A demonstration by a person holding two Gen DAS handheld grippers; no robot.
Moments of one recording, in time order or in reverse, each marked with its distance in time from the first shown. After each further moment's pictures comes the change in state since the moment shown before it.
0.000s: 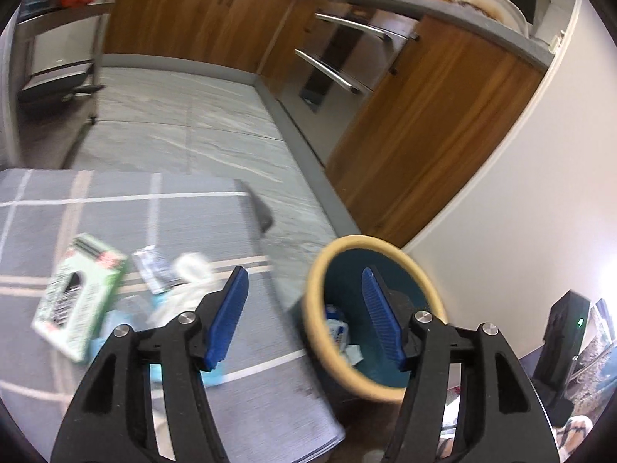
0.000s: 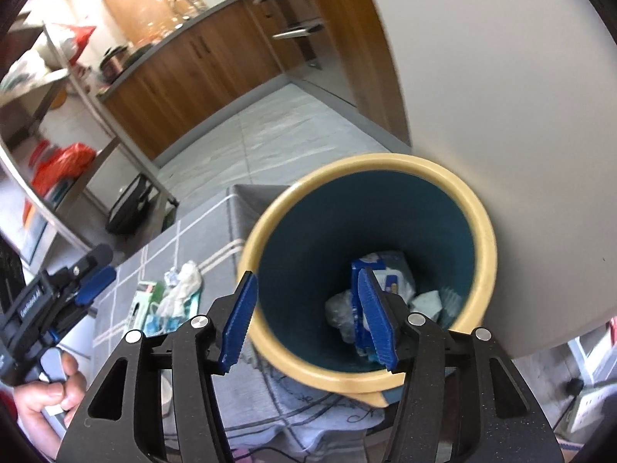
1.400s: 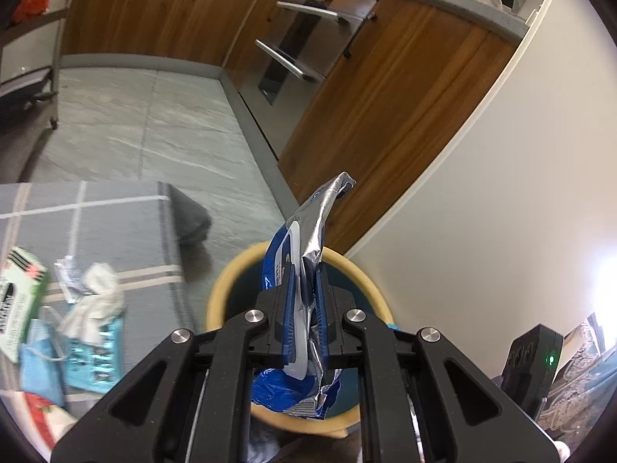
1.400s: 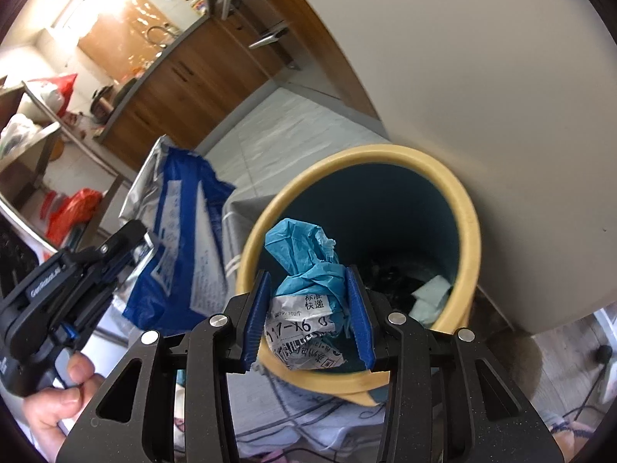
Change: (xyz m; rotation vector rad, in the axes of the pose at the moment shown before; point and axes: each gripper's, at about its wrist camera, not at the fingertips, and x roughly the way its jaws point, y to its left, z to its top) left arm 0.057 -0.100 0.010 0.034 0.041 -0.107; right arm -0.008 -0.061 0.002 0.207 0.007 0.069
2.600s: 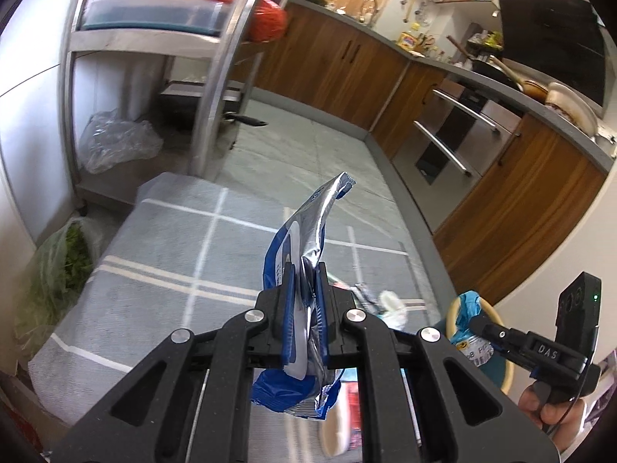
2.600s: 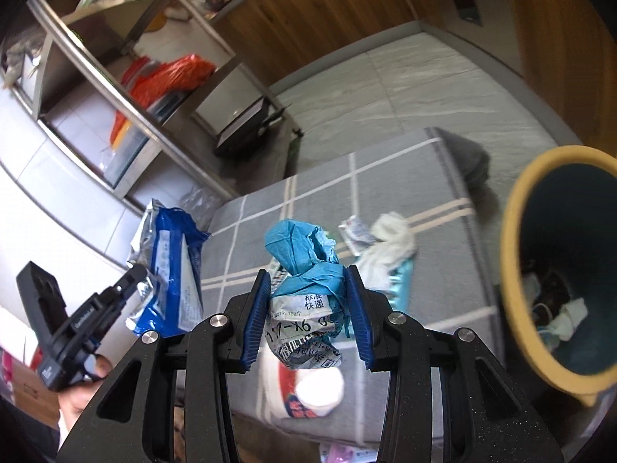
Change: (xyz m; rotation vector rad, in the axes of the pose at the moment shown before) left arm -0.229 0.229 -0.031 -0.202 -0.235 0.383; right arm 0.067 0.215 -0.058 -0.358 0.256 0.259
